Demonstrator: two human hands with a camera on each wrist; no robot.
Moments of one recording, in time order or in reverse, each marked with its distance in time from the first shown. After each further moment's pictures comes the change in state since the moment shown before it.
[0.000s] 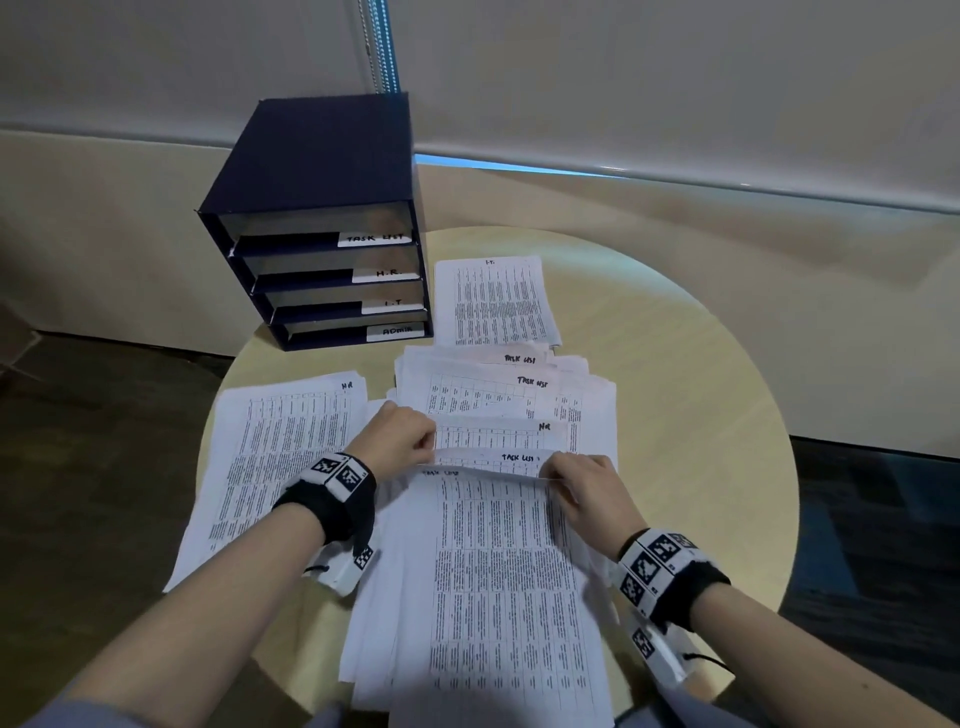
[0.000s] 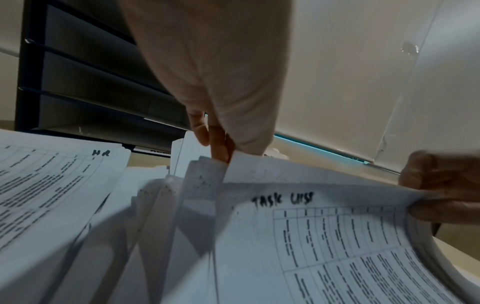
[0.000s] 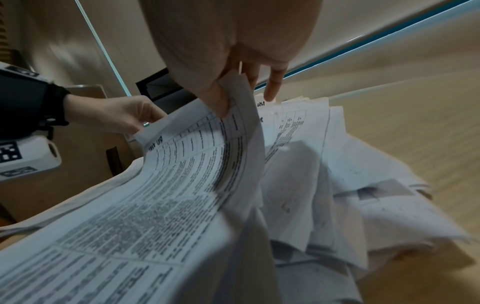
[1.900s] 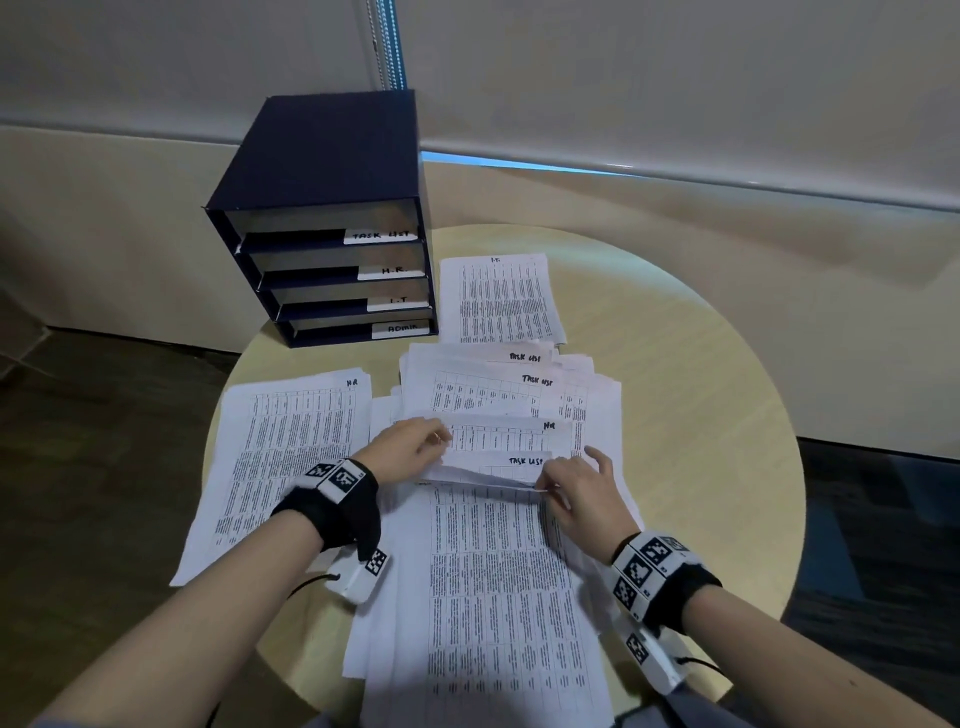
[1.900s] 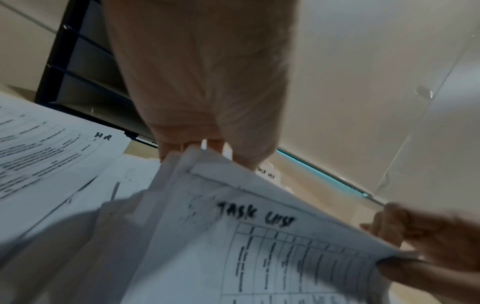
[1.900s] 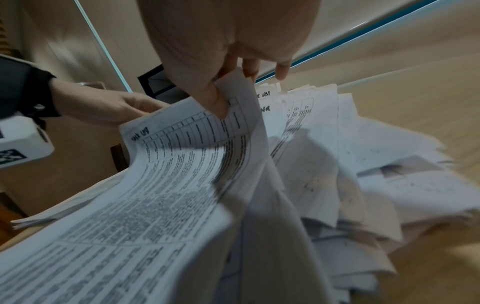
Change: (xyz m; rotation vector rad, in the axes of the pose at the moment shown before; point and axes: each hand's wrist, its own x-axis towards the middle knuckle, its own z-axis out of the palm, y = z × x) left_hand -0.017 0.009 -0.001 -0.408 -0.115 -0.025; right_hand 0.002 -0.006 0.012 -0.070 -0.043 0.012
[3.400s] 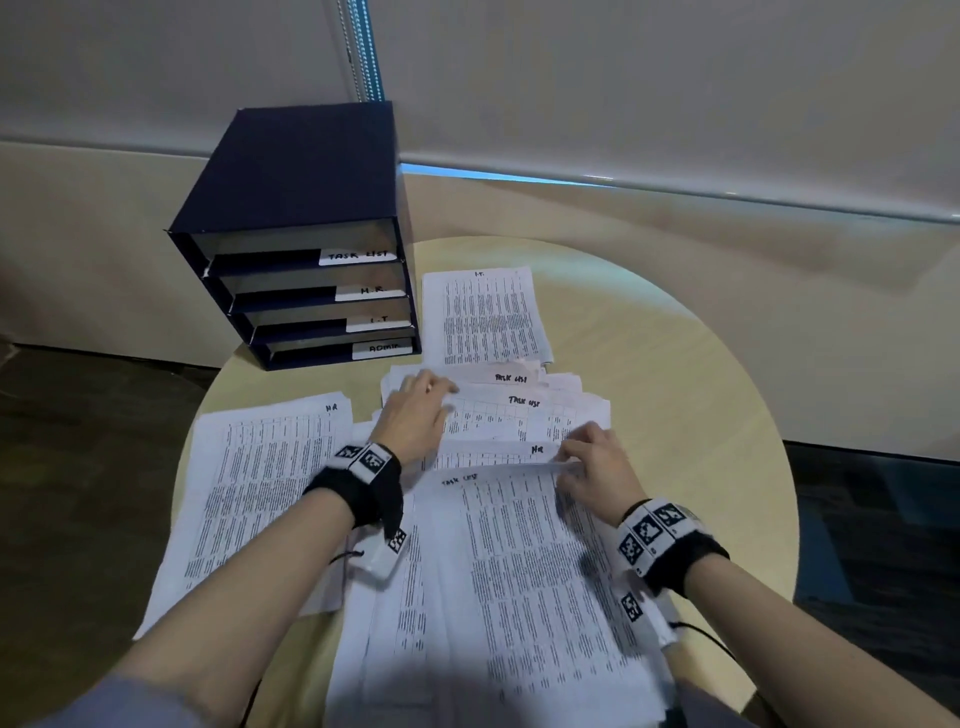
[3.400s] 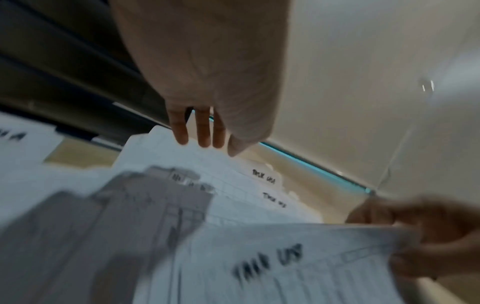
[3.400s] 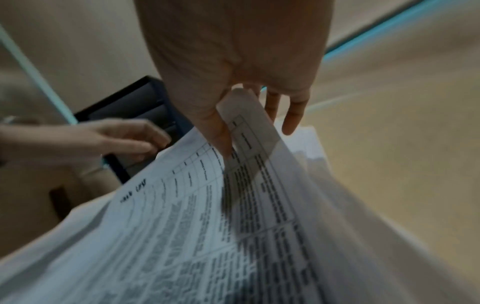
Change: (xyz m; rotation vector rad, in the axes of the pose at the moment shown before) left_hand 0.069 0.017 -0.013 0.212 0.340 0.065; right_hand 0.047 0.035 -0.035 0.095 -0.040 0.236
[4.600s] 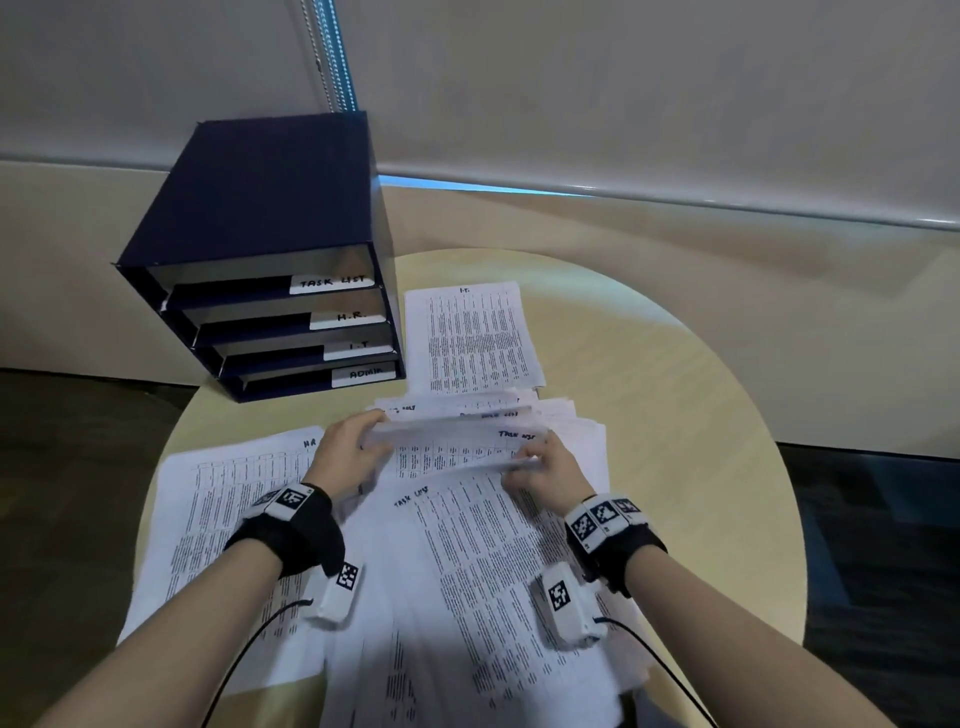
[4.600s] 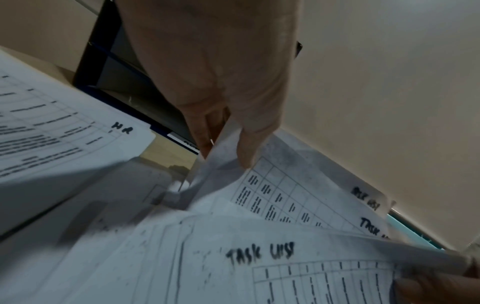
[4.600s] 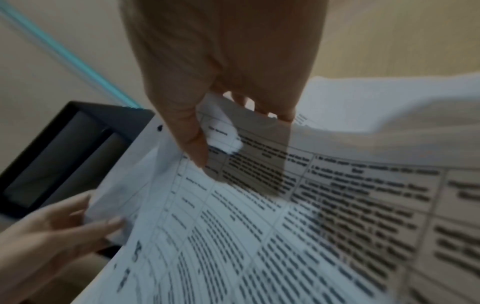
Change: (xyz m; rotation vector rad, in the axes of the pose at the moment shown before) left_hand 0.001 -0.059 -0.010 -0.447 0.077 -0.221; right_hand 0.055 -0.030 0.014 0.712 -0.036 0.289
